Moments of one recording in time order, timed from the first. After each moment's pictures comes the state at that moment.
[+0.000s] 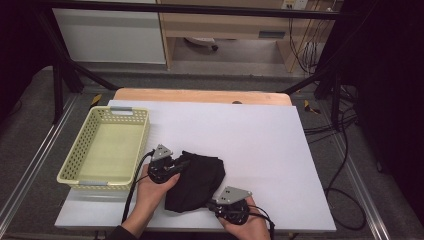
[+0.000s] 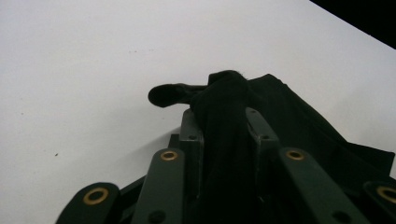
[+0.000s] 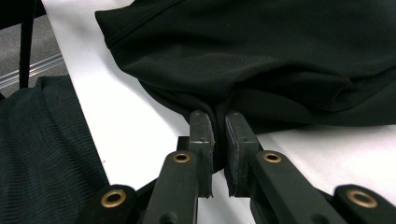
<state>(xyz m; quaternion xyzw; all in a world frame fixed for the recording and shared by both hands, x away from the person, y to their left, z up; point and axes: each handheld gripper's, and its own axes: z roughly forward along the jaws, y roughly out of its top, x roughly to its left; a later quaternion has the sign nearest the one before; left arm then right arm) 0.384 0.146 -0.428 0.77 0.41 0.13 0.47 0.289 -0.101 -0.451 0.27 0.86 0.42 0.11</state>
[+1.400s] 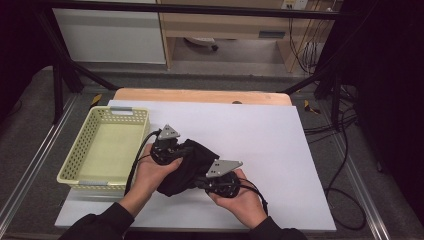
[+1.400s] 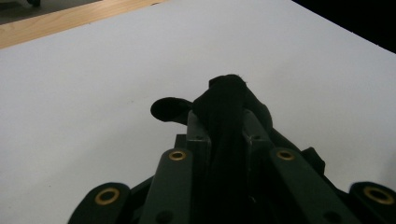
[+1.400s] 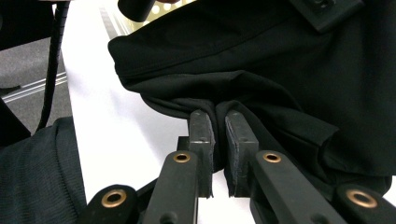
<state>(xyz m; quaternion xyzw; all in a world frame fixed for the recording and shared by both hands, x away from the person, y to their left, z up) 0.411 0.134 -0.369 0.81 0.37 0.14 0.44 0.336 -0.074 -0.393 0.22 0.86 0.45 0.10</state>
